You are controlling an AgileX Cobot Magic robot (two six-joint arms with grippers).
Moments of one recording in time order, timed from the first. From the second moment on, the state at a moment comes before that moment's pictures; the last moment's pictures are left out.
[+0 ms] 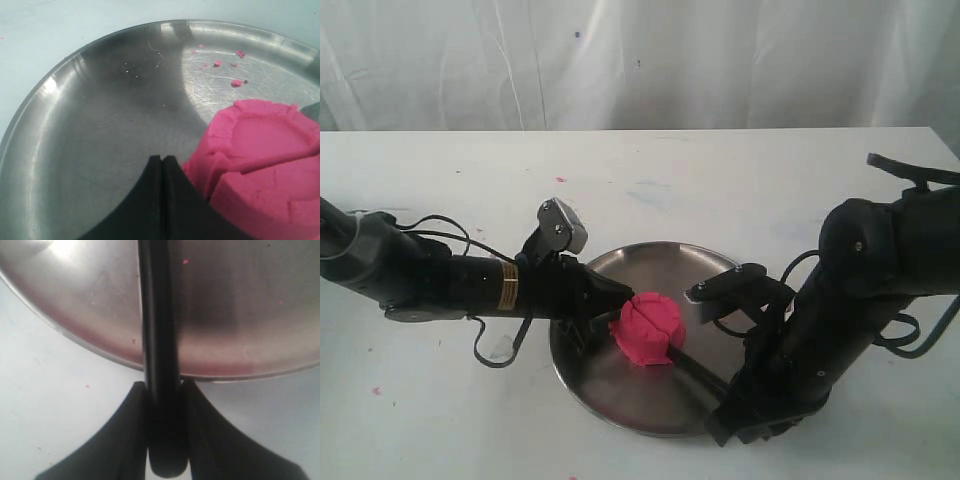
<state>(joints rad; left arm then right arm) -0.30 2.13 -0.98 1.12 -0.82 -0.61 0.50 1.65 -0.79 0.36 0.67 -0.44</state>
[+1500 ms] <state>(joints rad) -0.30 0.92 -0.61 1.18 0.01 -0.65 0.50 1.66 -0.79 0.36 0.66 -0.44</state>
